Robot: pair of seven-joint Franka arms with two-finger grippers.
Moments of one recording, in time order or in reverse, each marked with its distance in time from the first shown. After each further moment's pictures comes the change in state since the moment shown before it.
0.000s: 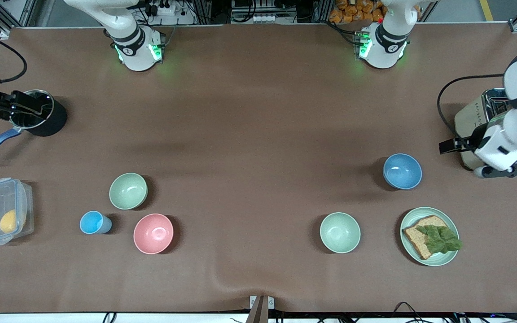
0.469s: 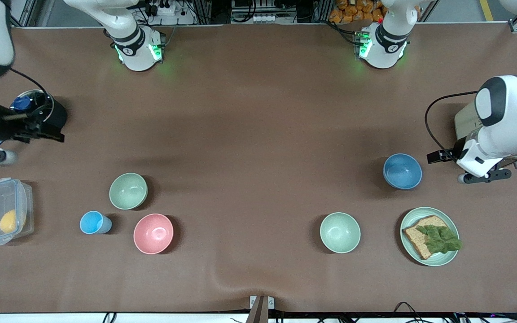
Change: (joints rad) left arm 0.062 0.043 -0.005 -0.209 0.000 0.272 0.003; right arm 0.012 0.131 0.001 -0.058 0.000 0.166 0.000
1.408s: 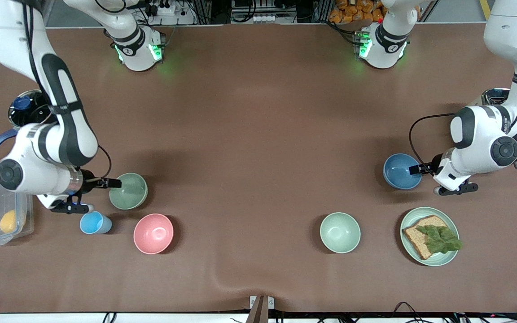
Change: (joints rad) left arm 0.016 0.206 0.001 -0.004 0.003 0.175 0.000; right arm 0.015 0.416 -0.005 -0.080 0.156 0.429 0.000
